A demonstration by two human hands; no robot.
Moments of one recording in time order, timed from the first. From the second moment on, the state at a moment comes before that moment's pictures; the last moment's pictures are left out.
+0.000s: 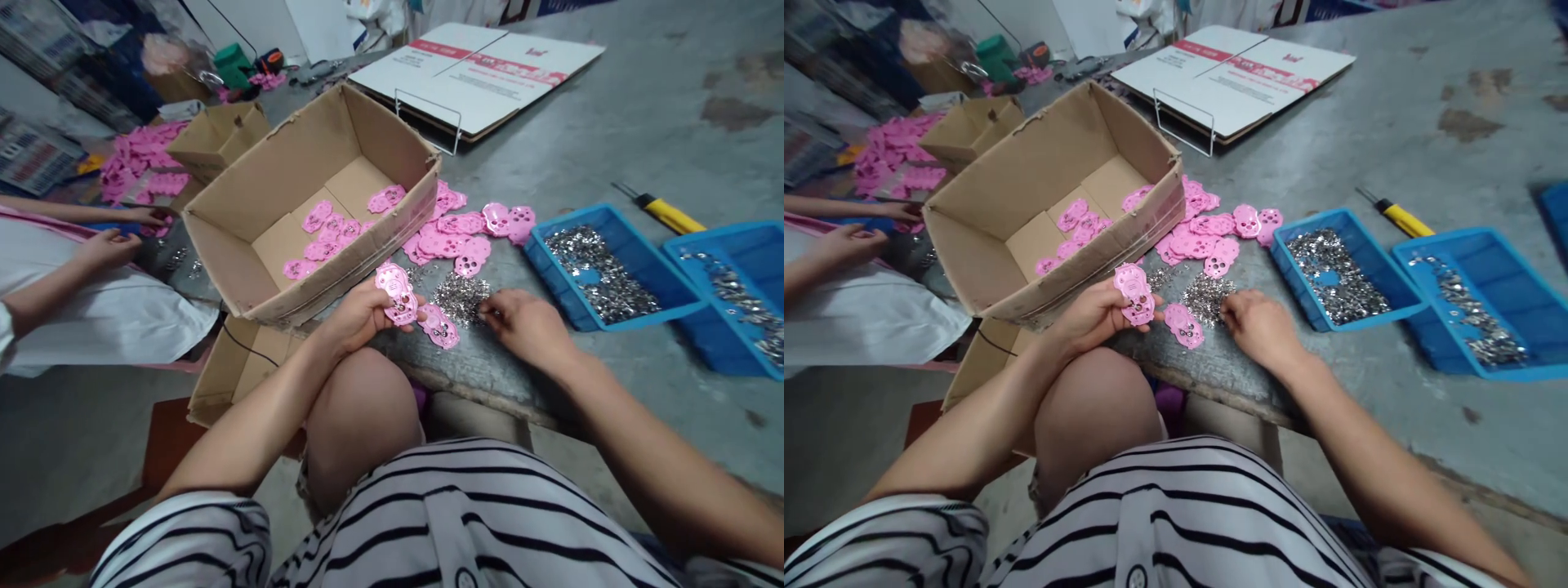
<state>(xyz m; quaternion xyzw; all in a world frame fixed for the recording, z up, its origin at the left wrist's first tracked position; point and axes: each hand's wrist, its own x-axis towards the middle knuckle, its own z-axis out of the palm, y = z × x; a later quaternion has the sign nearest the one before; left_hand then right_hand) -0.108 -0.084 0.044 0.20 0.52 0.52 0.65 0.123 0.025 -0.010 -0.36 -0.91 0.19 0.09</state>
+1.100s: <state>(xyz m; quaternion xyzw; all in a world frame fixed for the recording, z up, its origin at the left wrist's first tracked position) -0.107 -0.083 0.038 0.23 0.45 0.47 0.73 0.114 -0.009 -0.030 -0.40 -0.91 0.08 -0.03</state>
